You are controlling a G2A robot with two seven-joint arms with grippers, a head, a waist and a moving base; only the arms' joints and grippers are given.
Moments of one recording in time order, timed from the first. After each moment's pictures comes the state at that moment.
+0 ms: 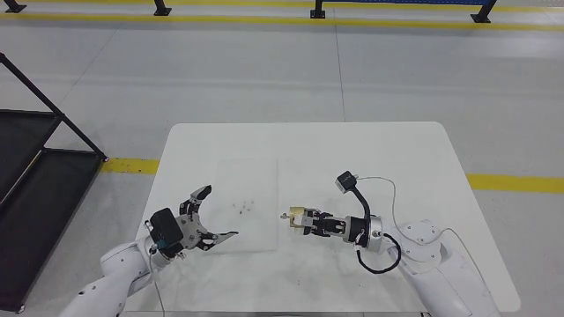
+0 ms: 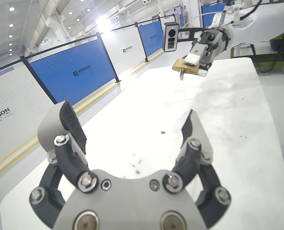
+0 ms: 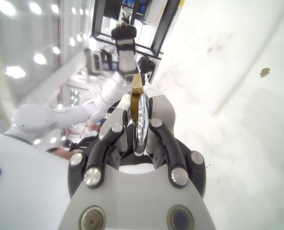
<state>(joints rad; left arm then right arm) 1.87 -0.84 -1.44 -1.68 1.53 -0.46 0.85 -1.36 -1.10 1.02 -1.65 0.24 -0.29 0.91</state>
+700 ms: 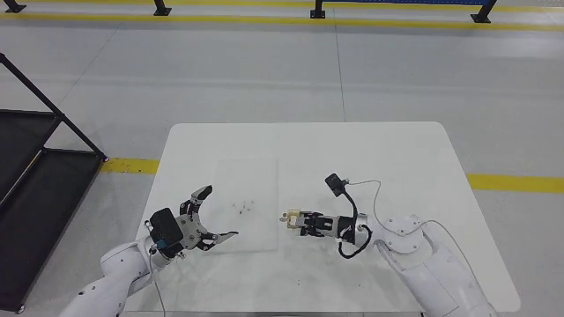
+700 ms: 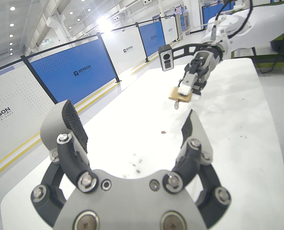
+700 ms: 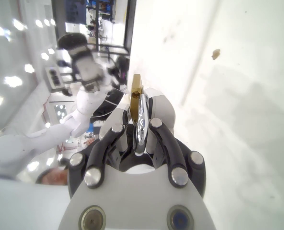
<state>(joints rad) 1.87 -0.84 -1.44 -1.68 1.53 -0.46 0.85 -1.27 -1.13 0.91 -1.56 0.11 -0.04 0.84</state>
